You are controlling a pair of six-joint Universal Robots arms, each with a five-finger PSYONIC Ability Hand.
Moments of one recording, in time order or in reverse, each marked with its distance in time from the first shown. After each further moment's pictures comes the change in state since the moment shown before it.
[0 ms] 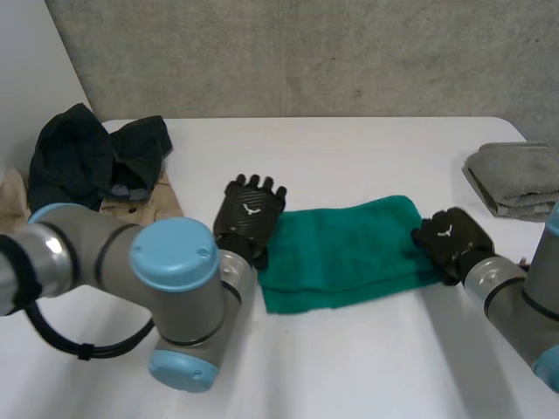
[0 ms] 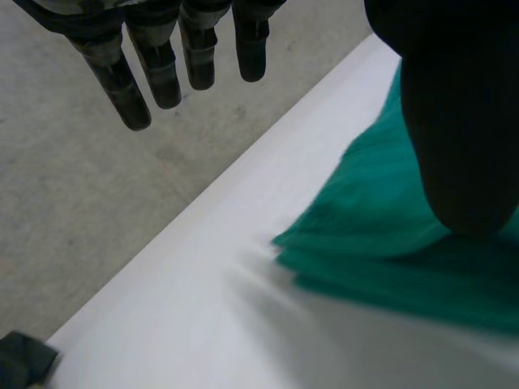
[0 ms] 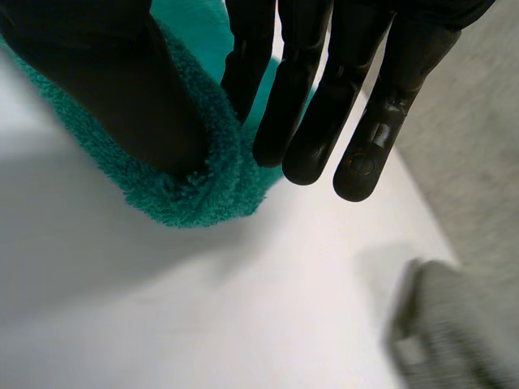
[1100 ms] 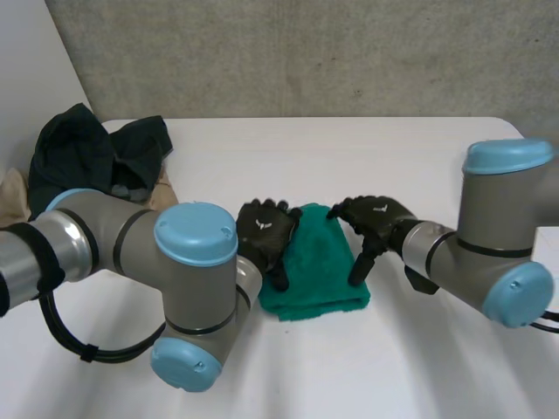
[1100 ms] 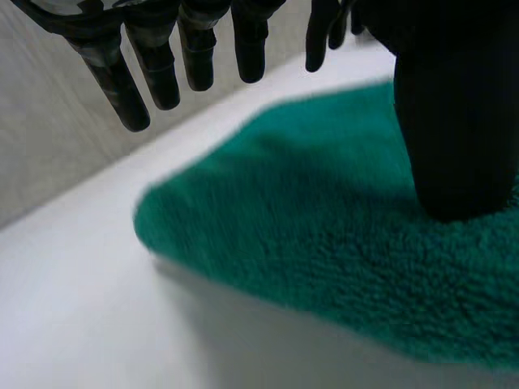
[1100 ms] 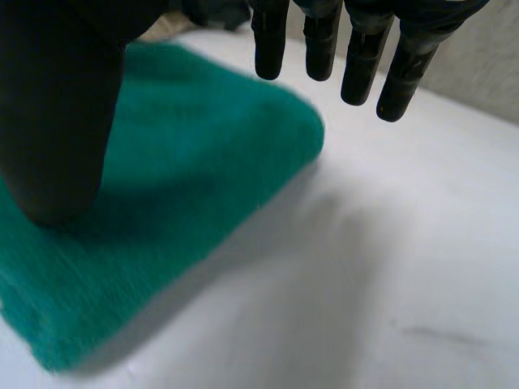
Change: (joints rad) left arm -0.034 -0.086 0.157 -0.259 0.051 -0.217; right arm 0.196 0.248 -0.498 0.389 -0.098 0.627; left_hand 0.000 0.000 0.000 0.000 0.000; right_hand -0.727 -0.954 -0.968 -0.954 -0.915
